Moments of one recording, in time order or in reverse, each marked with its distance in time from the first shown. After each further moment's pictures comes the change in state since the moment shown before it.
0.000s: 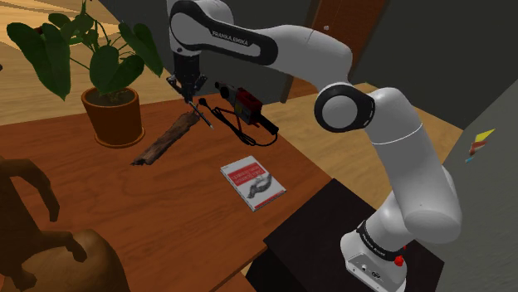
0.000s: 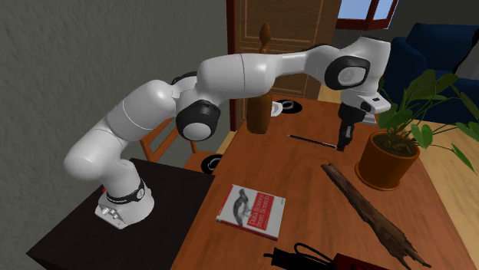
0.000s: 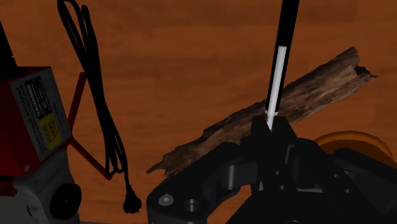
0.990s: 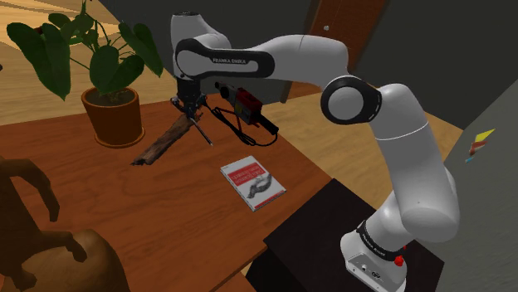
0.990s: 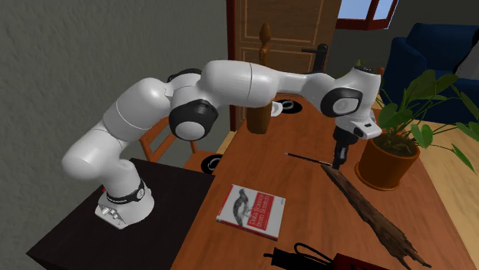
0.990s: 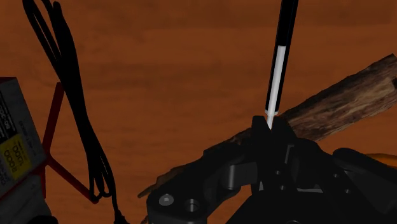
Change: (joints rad) arm -0.064 -0.052 0.007 -0.300 -0.003 0.238 0.024
